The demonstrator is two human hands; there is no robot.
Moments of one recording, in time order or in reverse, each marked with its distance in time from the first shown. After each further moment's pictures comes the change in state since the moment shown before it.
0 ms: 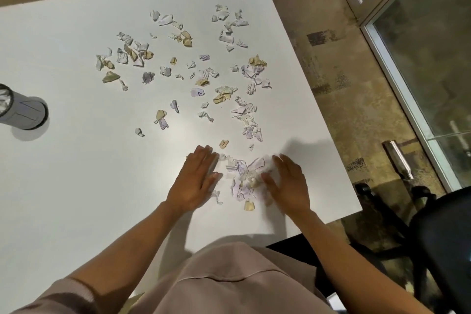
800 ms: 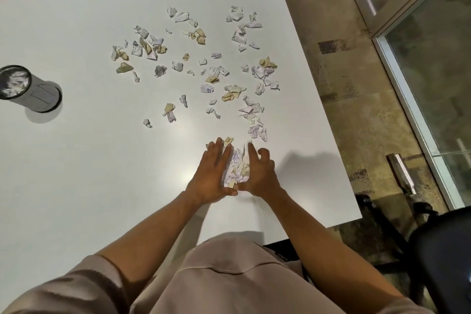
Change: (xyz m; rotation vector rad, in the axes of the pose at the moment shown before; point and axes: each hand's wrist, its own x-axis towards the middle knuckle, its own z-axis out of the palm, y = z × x) left_hand 0.013 0.006 0.034 0.079 -0.190 -0.036; right_hand 0.031 -0.060 0.022 0.014 -0.294 -0.096
